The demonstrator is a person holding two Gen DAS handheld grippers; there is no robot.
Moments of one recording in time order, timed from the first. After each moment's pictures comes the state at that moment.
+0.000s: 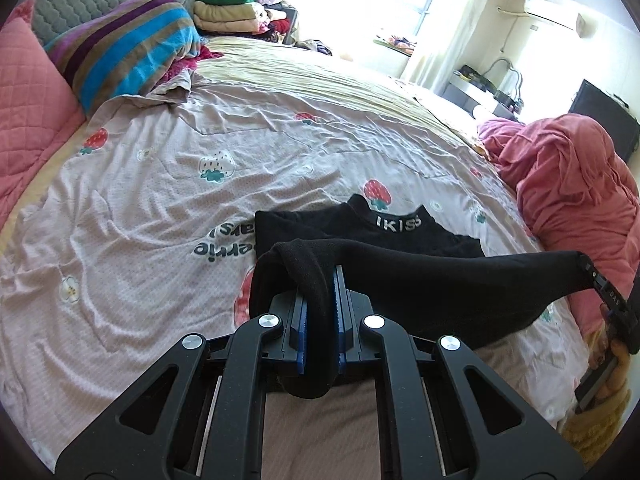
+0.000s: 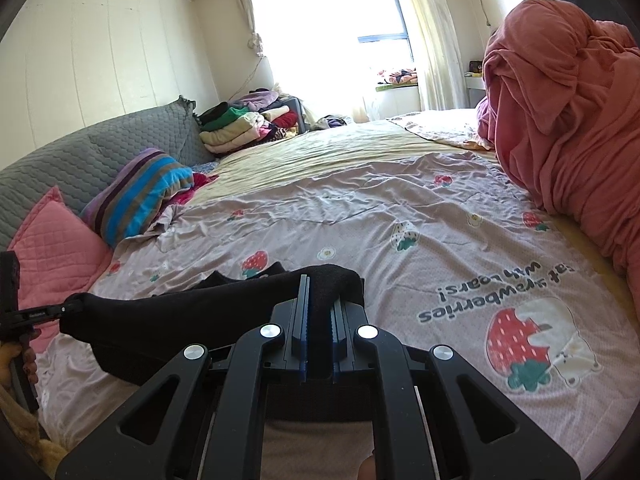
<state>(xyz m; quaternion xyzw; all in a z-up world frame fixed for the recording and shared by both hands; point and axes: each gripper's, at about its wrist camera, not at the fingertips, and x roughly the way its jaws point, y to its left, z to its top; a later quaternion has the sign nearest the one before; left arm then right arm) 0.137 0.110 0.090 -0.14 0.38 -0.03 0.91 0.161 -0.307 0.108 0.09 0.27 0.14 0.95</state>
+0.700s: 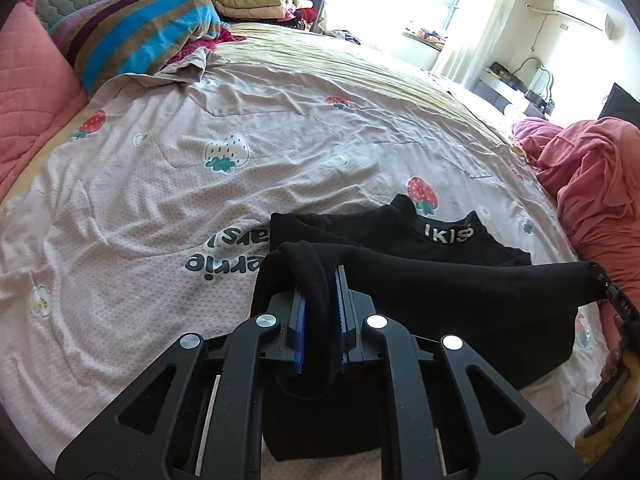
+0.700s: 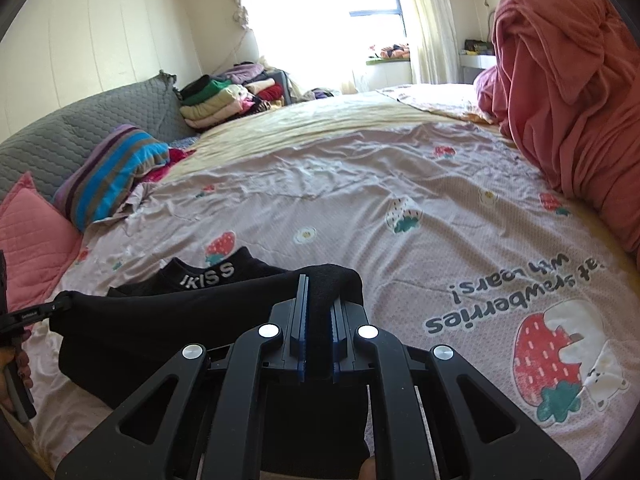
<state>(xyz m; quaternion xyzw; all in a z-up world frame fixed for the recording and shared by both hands) 0.195 0.112 0.035 -0.14 0.40 0.02 0.91 0.233 -0.294 0.055 0.08 0.32 0.12 0.94</state>
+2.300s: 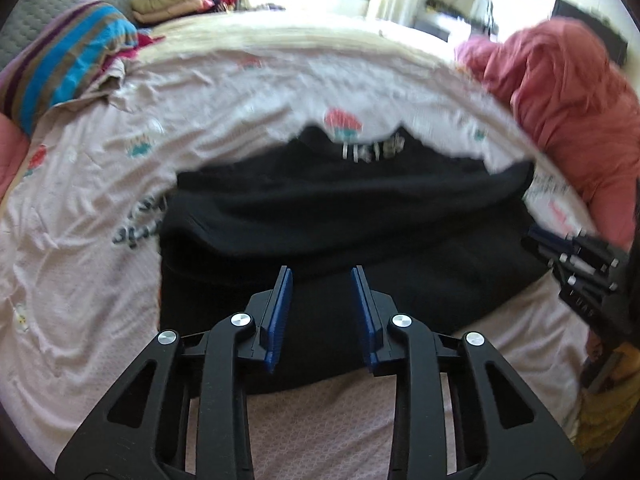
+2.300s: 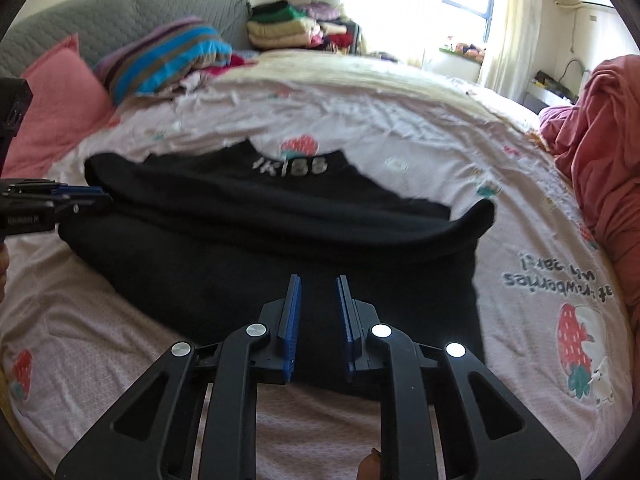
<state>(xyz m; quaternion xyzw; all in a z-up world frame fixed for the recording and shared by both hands) 0.178 0.035 0.014 -0.03 0.46 -0.08 0.89 0.178 -0.179 0.013 -0.10 0.38 0.18 0.90</state>
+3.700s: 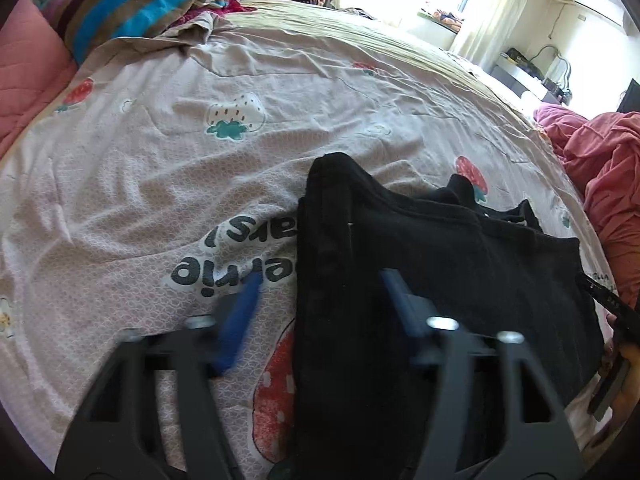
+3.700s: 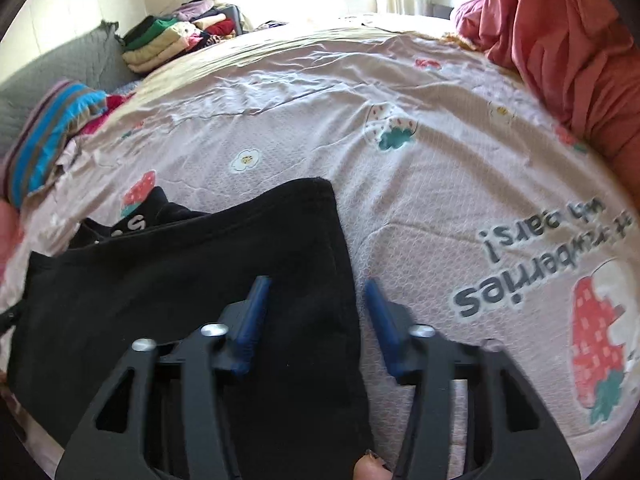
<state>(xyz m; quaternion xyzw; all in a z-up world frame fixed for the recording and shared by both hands) 0.236 0.137 -0.019 -0.14 0.43 0.03 0.89 0.310 -0.272 -0.030 0.07 0.44 0.05 0.90</state>
